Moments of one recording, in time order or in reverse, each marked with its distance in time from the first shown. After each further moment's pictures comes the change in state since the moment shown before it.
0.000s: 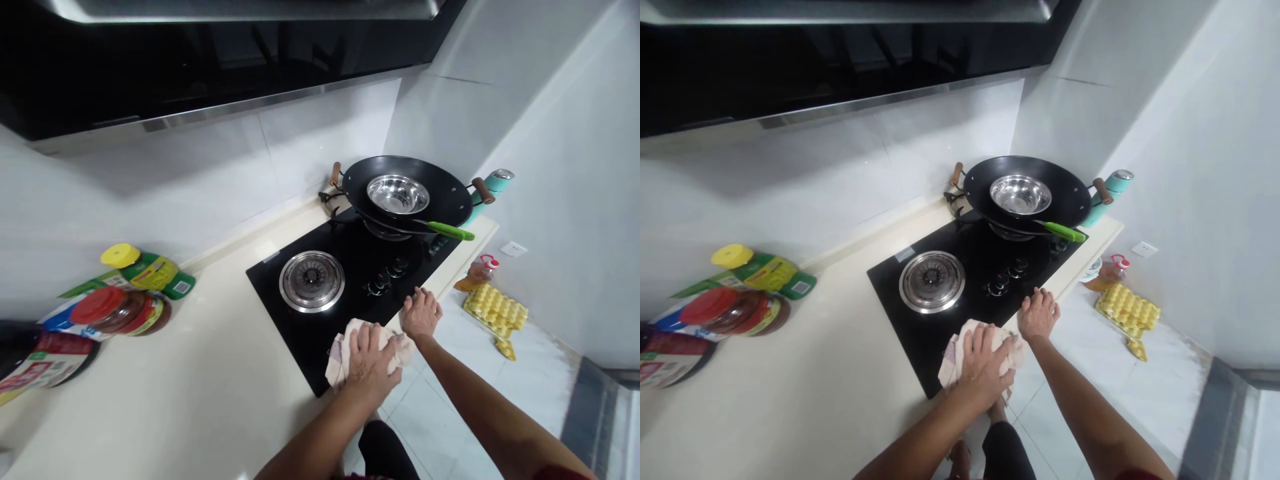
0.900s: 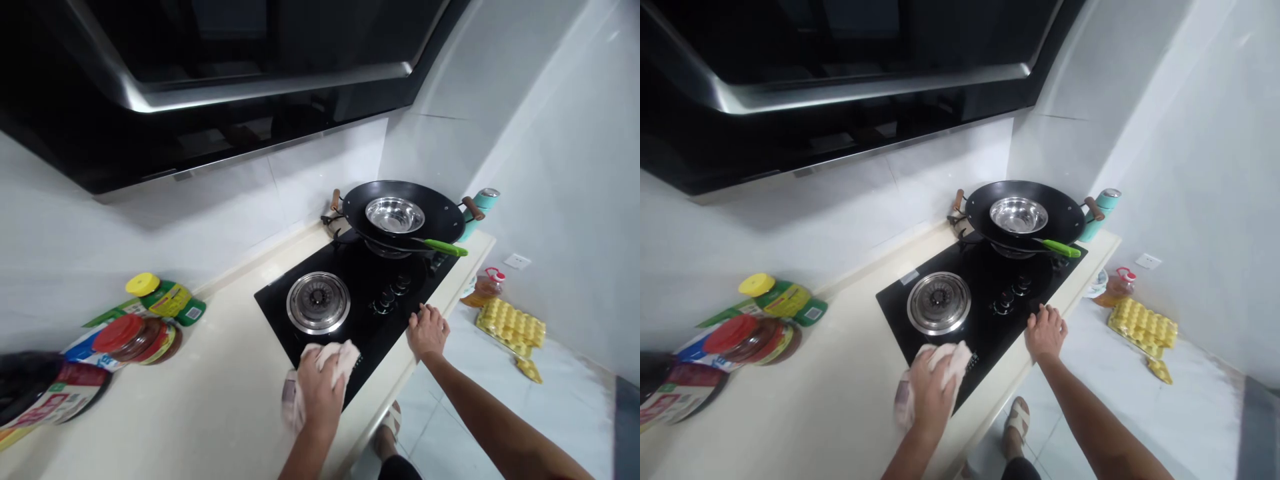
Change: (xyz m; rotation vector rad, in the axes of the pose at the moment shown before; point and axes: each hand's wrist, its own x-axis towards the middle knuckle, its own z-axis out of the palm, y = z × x) left_hand -0.055 -0.101 -0.061 0.114 0.389 -0.246; right_hand -0.002 -0.006 0.002 0.008 0.016 0.013
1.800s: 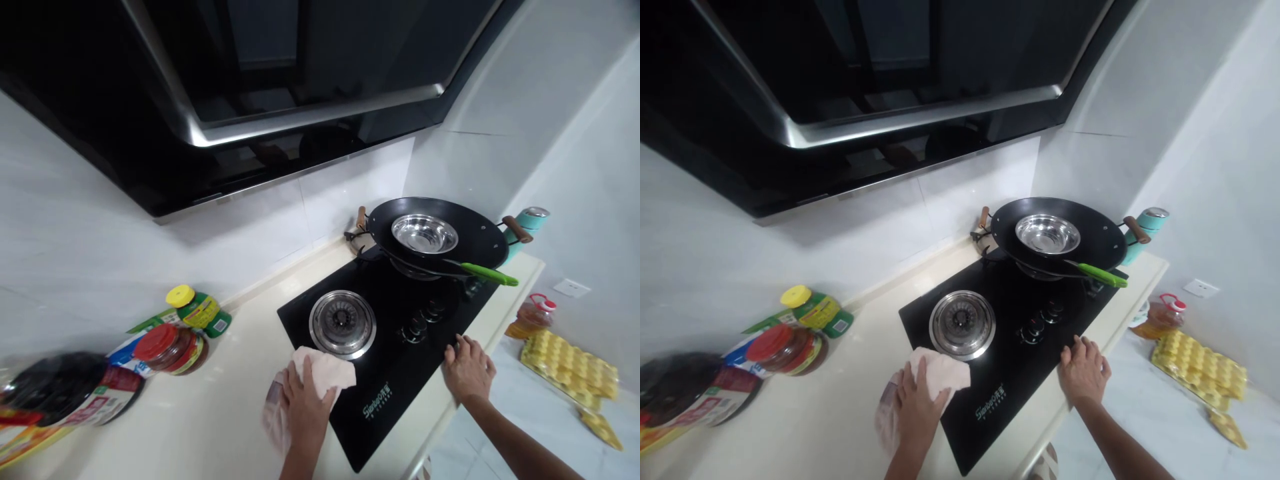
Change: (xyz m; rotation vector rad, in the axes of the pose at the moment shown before) left_hand 0.022 -0.075 -0.009 0.320 -0.062 -0.434; right_hand -0.003 0.010 0.009 0.008 0.050 -0.047
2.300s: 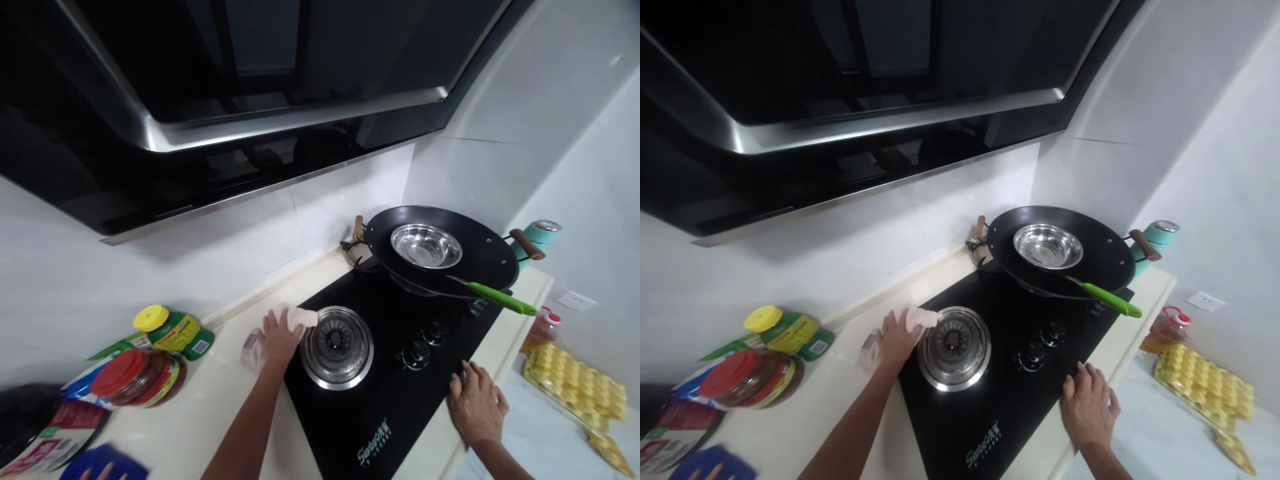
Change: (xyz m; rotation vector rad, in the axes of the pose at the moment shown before) left_hand 0.211 0.013 0.002 0.005 -0.028 0.012; right_hand -0.002 0.008 0.007 -0.007 0.043 -0.036
